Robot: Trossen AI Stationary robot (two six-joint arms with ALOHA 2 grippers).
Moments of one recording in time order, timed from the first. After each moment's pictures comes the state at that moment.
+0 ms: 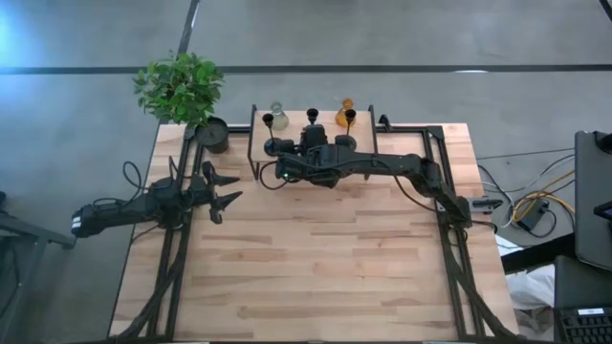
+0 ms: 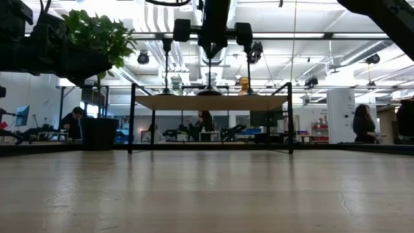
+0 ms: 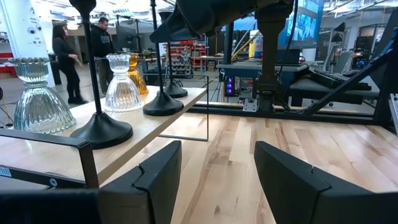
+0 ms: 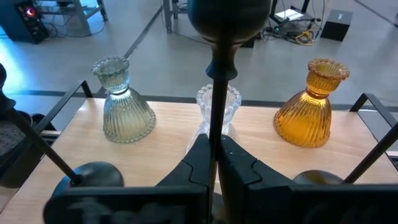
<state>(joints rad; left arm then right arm) 0.15 0.00 0.01 0.03 -0.12 0.02 -0.07 2.21 2.24 -1.19 1.13 1.20</state>
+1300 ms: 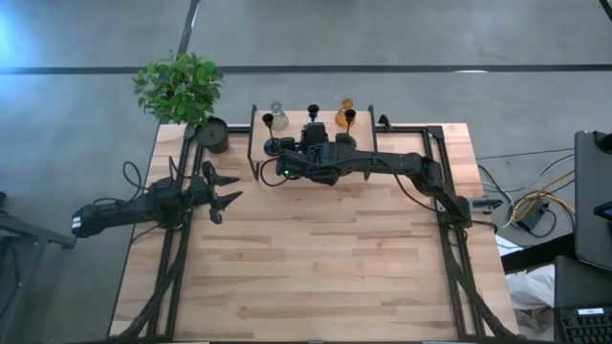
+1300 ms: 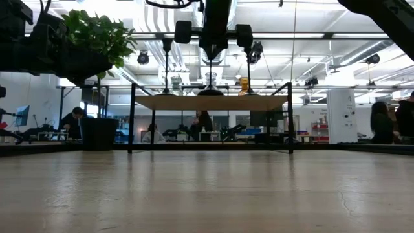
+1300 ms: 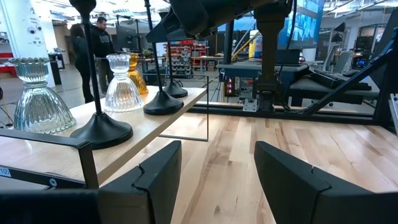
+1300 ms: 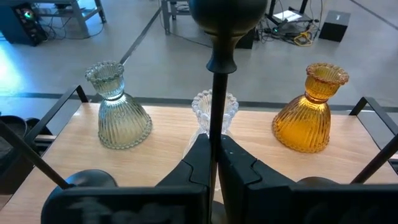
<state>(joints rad) 0.15 0.00 0.01 0.03 -0.12 0.02 -0.08 2.21 2.22 -1.17 1.11 1.19</state>
